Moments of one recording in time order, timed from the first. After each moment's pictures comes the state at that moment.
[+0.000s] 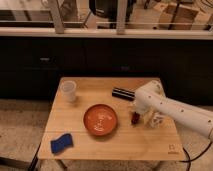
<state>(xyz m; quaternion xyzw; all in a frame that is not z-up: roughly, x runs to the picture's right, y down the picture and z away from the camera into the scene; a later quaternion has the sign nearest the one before) 0.192 0.171 0.869 -0.27 -0.12 -0.32 0.90</state>
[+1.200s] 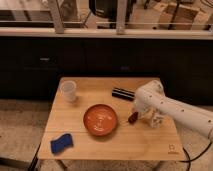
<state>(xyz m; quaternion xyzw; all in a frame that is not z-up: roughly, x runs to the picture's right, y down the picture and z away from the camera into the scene) 0.198 0.163 0.867 -0.26 -0.12 -0.32 0.90</state>
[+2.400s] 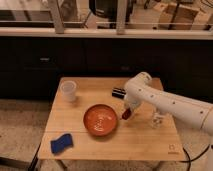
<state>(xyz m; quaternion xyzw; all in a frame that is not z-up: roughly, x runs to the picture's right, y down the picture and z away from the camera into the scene) 0.147 0.126 0.841 -0.25 -0.12 -0.39 0.88</state>
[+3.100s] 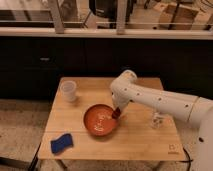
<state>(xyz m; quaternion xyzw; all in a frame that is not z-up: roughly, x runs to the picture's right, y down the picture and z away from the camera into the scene) 0.072 0.118 0.832 -0.24 -0.13 -0.43 0.86</state>
